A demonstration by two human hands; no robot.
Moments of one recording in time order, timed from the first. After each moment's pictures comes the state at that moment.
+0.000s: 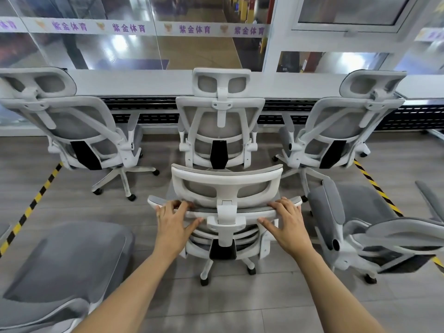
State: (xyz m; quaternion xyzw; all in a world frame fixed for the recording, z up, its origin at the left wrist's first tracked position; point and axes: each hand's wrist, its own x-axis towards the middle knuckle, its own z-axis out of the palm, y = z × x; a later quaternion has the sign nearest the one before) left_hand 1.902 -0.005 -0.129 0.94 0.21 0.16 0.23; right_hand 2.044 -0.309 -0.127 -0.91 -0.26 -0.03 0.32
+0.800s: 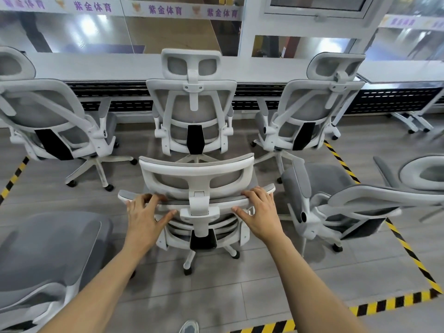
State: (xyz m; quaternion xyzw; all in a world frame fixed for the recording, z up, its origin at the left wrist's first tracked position) left_hand 1.859 -0.045 -0.129 0.94 0.20 0.16 0.23; right_hand 2.001 -0.346 -0.131 -0.92 -0.25 -0.03 0.29
